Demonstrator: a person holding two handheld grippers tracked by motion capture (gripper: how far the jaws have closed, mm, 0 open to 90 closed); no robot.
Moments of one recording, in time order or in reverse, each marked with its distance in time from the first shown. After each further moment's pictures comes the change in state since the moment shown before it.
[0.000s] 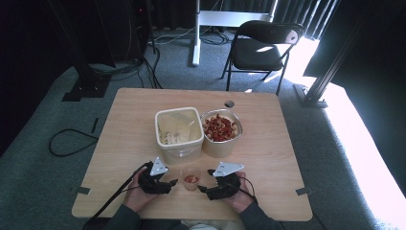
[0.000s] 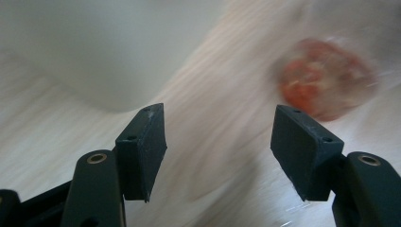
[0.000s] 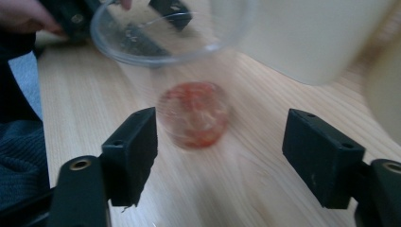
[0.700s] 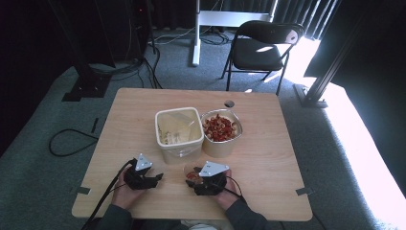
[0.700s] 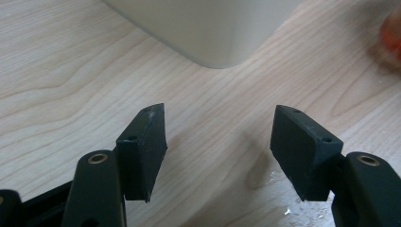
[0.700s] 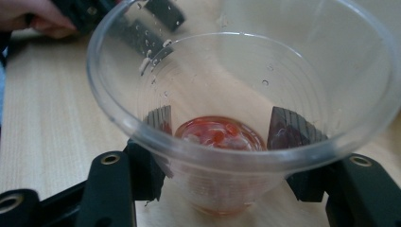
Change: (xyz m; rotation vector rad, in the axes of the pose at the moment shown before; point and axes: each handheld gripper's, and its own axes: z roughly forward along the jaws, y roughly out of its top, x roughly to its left) left arm 0.036 -0.021 -0.008 0.008 0.079 -0.112; right arm 0.008 0.013 0.032 -0.068 -0.056 -0.066
